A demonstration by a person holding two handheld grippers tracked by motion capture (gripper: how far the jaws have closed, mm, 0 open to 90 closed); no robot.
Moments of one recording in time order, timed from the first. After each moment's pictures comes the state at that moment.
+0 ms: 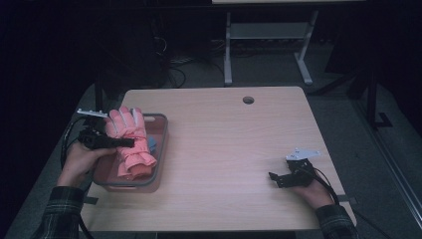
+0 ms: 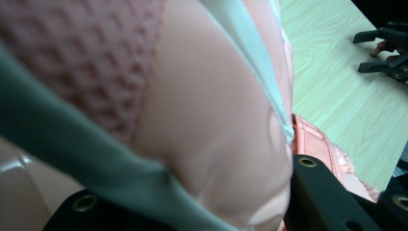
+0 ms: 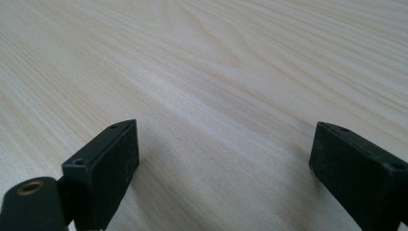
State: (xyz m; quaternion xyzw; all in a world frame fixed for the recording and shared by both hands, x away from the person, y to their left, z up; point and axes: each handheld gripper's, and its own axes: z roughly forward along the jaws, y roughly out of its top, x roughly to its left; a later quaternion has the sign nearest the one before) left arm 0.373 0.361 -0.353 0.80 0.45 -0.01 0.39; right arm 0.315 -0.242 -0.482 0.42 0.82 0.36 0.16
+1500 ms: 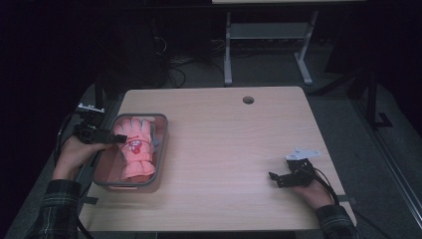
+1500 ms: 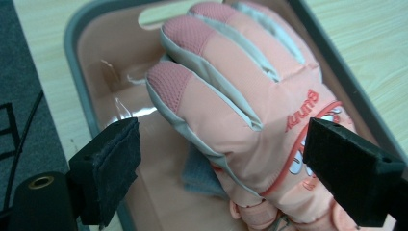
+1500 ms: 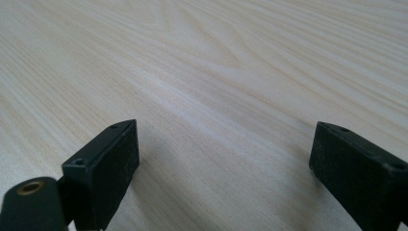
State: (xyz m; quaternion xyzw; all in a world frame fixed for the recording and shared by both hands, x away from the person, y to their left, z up) left arm 0.384 0.374 -0.343 0.80 0.52 0.09 0.30; right arm 0.315 -0.242 -0.482 0.42 0.82 0.36 0.16
